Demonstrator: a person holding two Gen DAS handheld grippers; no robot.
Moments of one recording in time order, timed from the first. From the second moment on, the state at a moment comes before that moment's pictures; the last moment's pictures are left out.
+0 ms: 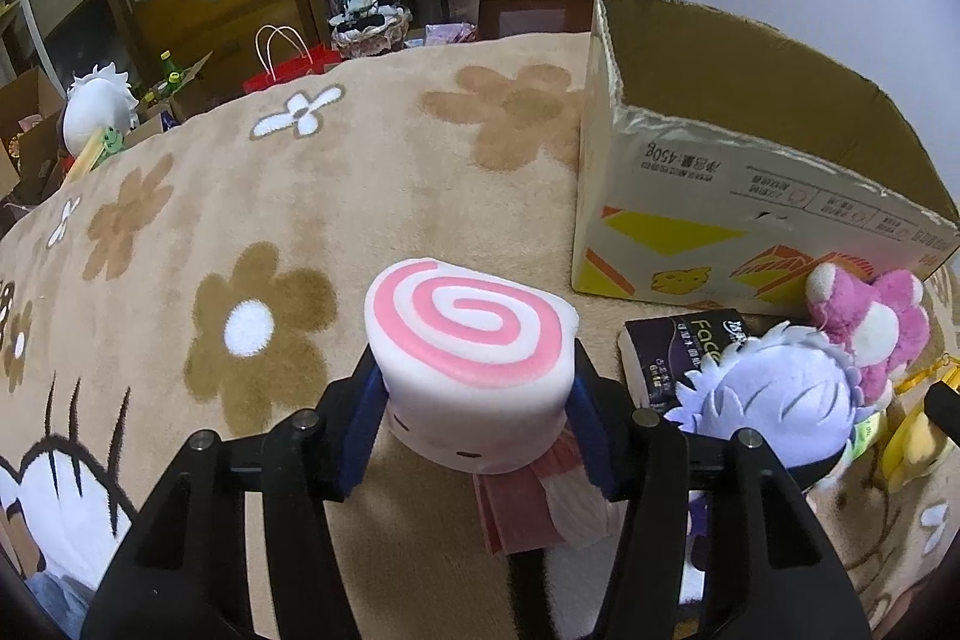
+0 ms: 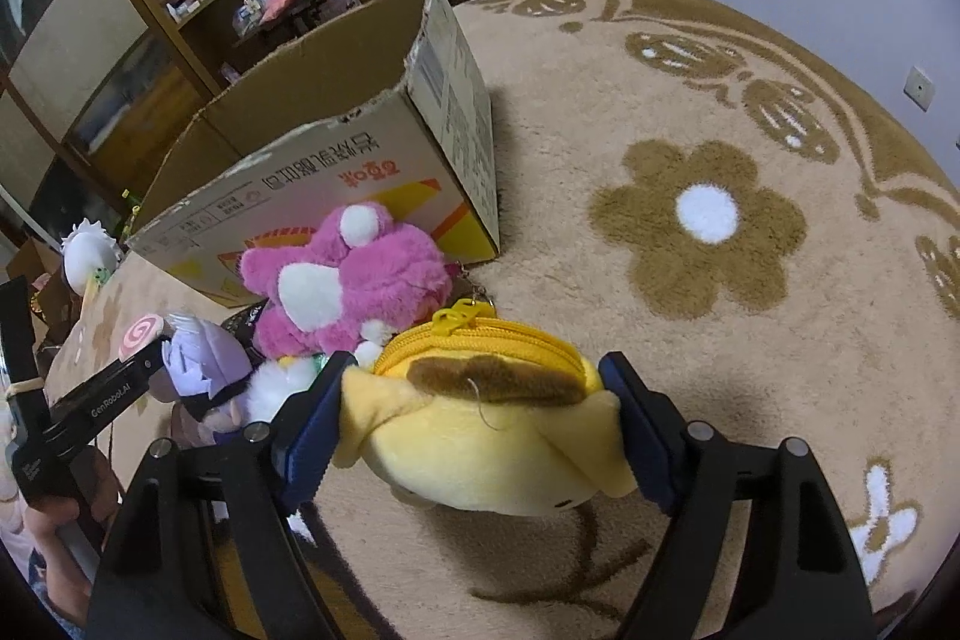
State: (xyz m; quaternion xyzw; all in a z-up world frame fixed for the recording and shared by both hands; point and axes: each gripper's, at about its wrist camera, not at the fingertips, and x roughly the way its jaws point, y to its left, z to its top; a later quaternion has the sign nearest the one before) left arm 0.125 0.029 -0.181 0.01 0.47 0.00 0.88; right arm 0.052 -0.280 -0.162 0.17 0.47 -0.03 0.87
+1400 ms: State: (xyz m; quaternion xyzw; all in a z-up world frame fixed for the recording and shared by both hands) left arm 0.117 -0.021 -0.055 0.05 0.30 -0.04 0.95; right arm 0.077 -0.223 -0.017 0.06 0.26 0.02 0.96
